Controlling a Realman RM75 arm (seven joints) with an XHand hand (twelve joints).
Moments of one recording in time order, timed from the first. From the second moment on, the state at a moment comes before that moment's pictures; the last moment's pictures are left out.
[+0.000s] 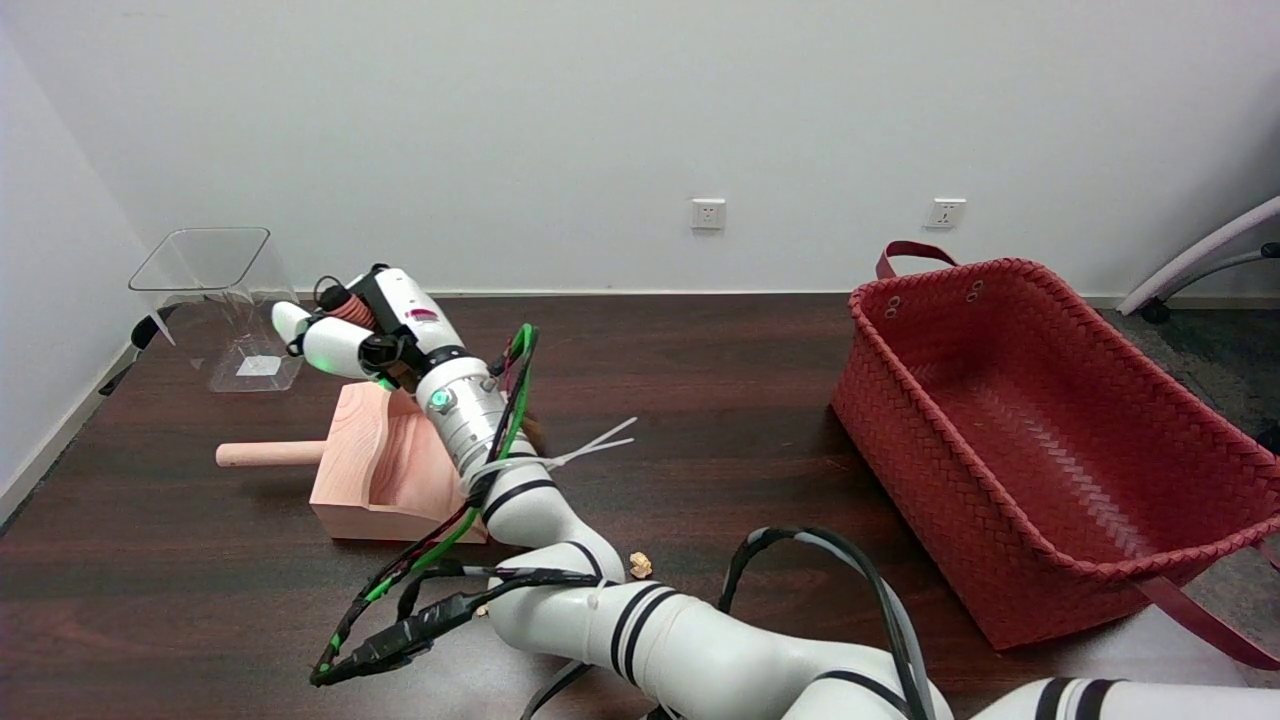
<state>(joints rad) 0.58 -2.03 -1.76 0.49 0.26 0.65 0.70</state>
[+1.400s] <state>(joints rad) 0.59 -2.02 -1.80 0.69 0.20 0.70 0.82</state>
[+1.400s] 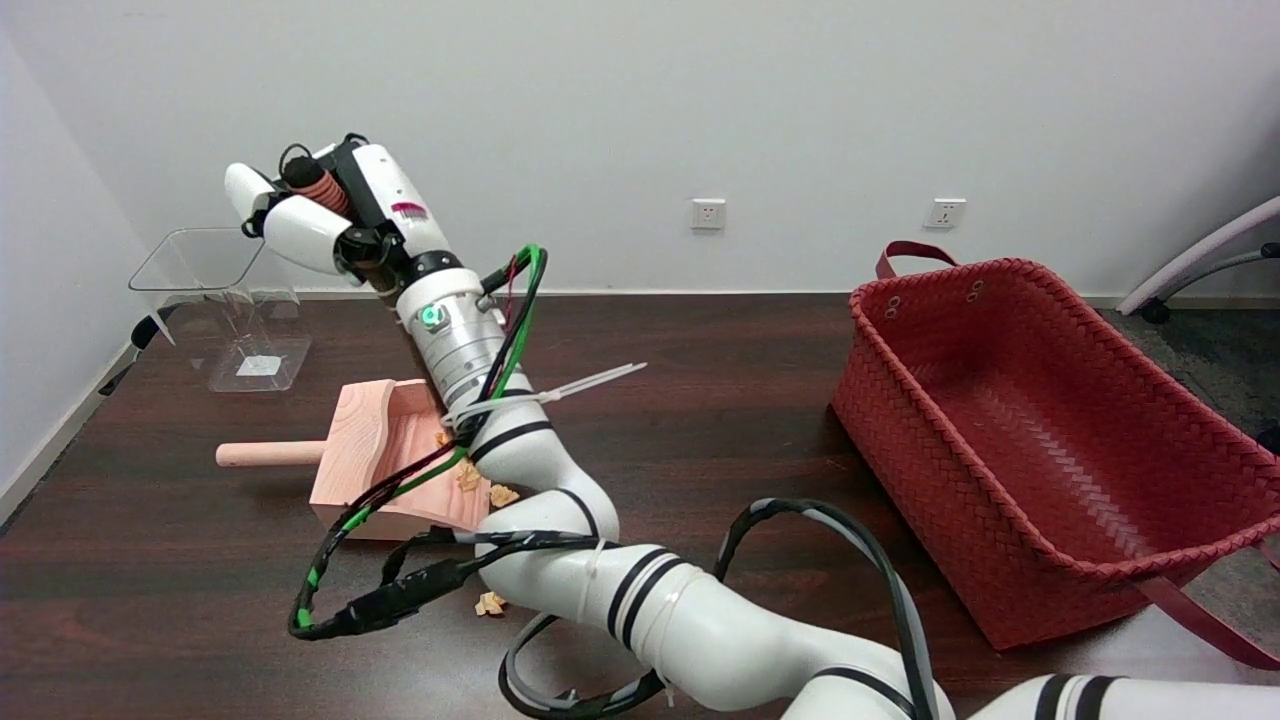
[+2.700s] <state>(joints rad) 0.51 -1.93 -1.79 0.66 0.14 0.65 0.76</state>
